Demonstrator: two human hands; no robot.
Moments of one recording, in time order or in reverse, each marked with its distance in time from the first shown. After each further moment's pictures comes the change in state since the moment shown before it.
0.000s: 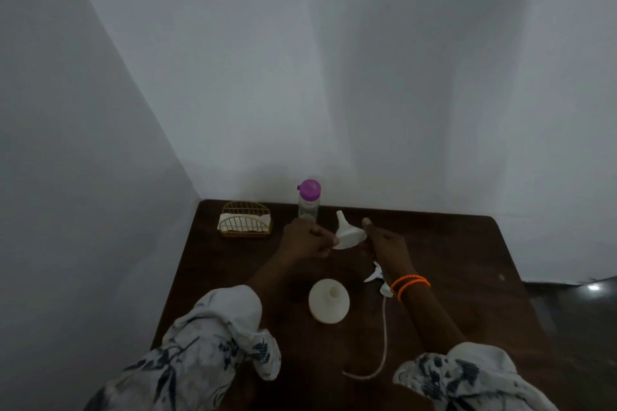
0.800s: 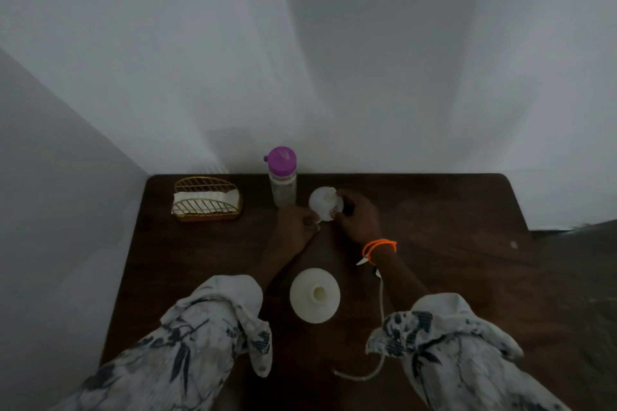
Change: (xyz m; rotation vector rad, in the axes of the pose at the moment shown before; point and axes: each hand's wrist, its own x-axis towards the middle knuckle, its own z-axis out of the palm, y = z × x) left_hand 0.107 -0.110 0.056 0.318 0.091 0.095; right_hand 0.103 0.076 0.027 -0.607 -0.033 -0.301
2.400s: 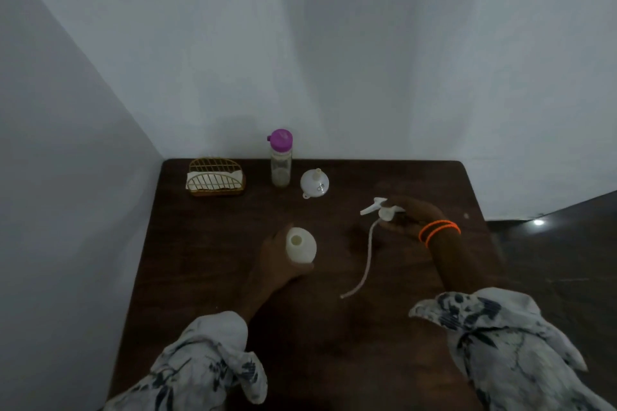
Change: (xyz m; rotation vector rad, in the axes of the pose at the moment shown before) left_hand -0.178 0.026 -0.025 0.012 -0.067 -0.191; right_hand -0.105 -0.019 -0.151 0.779 -0.176 0.753
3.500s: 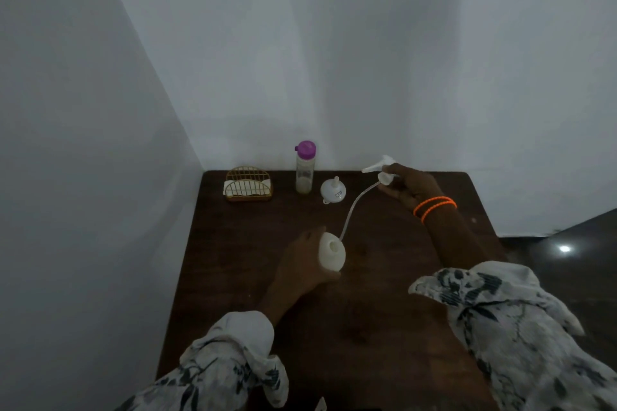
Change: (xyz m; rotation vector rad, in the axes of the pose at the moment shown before) left_hand -0.066 0.030 -0.024 0.144 0.037 0.264; right_hand -0.067 -0.045 0.060 0.268 0.035 -0.339
